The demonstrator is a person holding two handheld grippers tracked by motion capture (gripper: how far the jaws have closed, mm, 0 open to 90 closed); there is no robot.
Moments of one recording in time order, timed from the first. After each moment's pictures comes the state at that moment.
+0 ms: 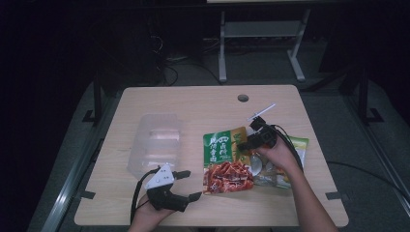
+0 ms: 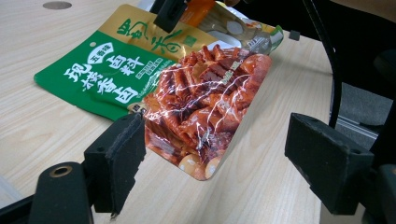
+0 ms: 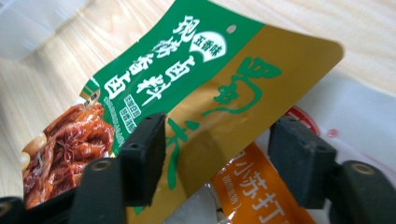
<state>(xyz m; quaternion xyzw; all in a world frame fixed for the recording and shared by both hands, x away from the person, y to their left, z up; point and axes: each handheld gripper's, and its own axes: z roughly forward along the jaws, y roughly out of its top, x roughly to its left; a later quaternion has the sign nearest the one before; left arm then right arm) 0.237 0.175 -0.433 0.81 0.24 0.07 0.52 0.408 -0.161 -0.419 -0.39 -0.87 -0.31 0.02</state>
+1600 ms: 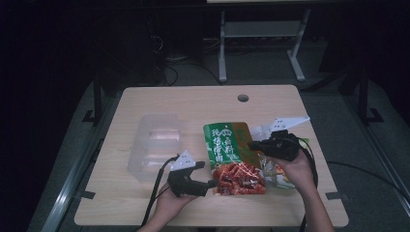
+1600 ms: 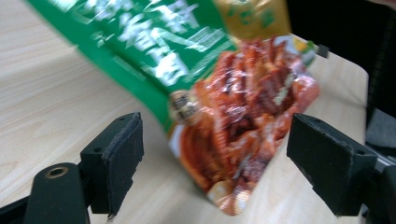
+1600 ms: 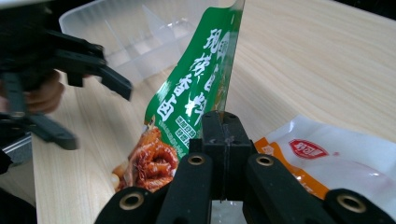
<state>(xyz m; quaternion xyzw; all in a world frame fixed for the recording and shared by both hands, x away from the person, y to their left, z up) 0.274 0.124 -0.436 0.80 0.31 0.06 0.50 0.325 -0.193 -0.366 -0.30 -0.83 -0.46 -0.07</state>
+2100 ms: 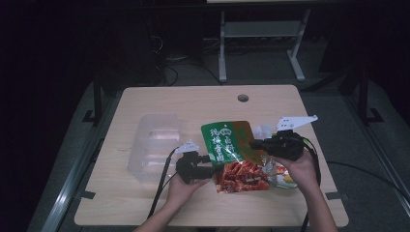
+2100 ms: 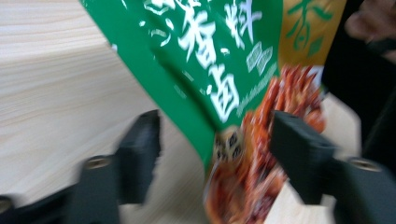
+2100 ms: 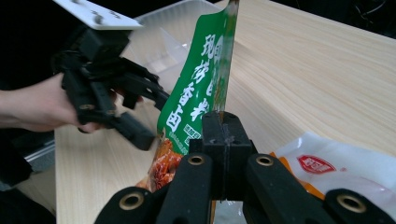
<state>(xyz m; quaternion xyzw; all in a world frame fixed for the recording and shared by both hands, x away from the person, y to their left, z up) 0.313 0.110 -0.447 0.76 0.36 -0.03 0.54 0.323 -0.202 -0.362 -0.28 -0.82 -0.50 -0.05</state>
